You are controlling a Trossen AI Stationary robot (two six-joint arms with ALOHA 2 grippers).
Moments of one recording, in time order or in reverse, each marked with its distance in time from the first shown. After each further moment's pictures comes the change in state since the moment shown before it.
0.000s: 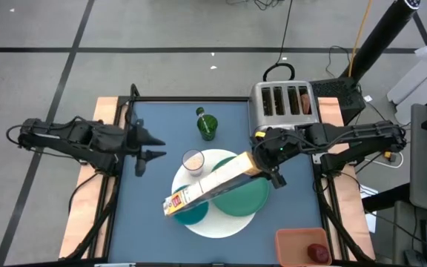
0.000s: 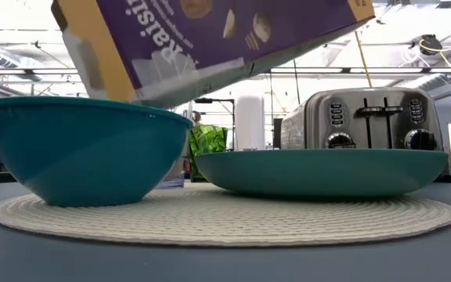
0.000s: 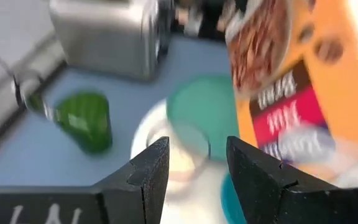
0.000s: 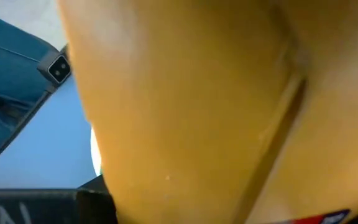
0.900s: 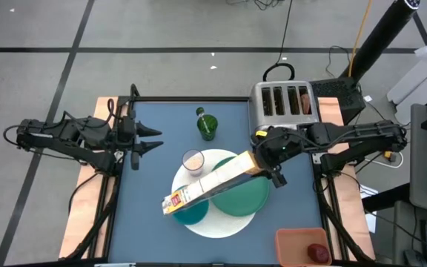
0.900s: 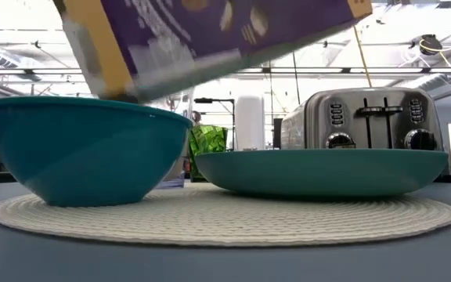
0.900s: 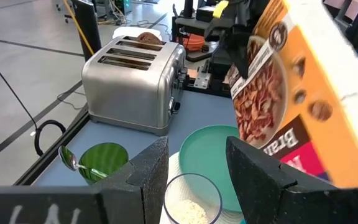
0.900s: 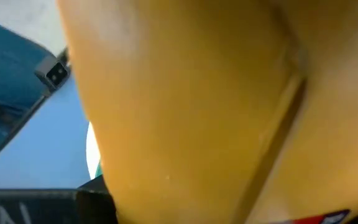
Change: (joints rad) left arm 0.002 -0.075 0.000 0.161 -0.097 0.103; right arm 0.000 0.002 0.001 0.001 0.017 -0.021
